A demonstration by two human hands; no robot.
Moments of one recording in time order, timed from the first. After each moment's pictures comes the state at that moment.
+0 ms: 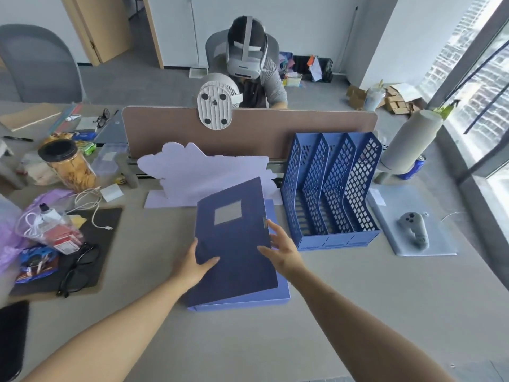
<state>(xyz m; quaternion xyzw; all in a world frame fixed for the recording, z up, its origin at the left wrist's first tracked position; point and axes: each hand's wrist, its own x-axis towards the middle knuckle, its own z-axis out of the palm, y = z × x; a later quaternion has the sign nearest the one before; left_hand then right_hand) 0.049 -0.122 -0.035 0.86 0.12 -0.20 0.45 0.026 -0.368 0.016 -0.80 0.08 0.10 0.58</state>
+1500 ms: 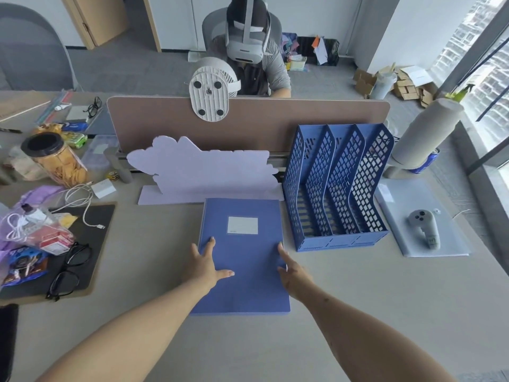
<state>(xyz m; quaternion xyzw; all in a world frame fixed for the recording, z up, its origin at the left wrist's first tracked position) 0.068 -0.164 -0.065 0.93 0.10 -0.22 0.26 0.029 -0.404 -0.064 -0.86 0.20 0.25 0.39</state>
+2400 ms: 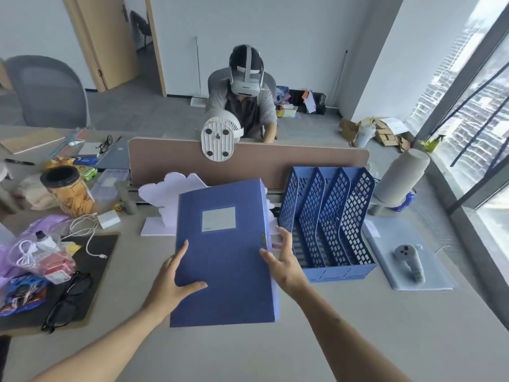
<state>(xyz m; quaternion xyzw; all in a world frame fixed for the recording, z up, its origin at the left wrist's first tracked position) 0.047 -0.091 0.008 0.85 -0.01 -0.05 0.53 0.049 -0.368 0.068 -0.81 0.06 0.05 0.58</state>
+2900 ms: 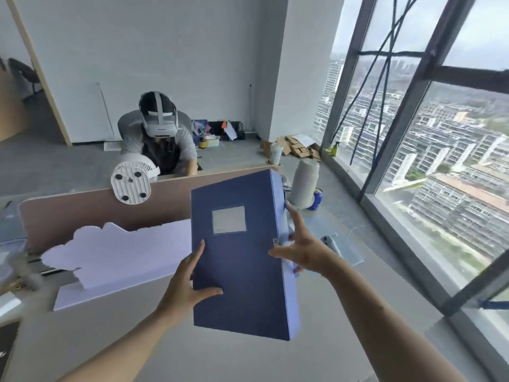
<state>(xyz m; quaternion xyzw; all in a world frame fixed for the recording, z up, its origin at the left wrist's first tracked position) 0.082 -0.240 0.068 0.81 -0.24 -0.11 0.53 -0.022 -0.495 0.218 -0.87 0.15 0.00 0.47</state>
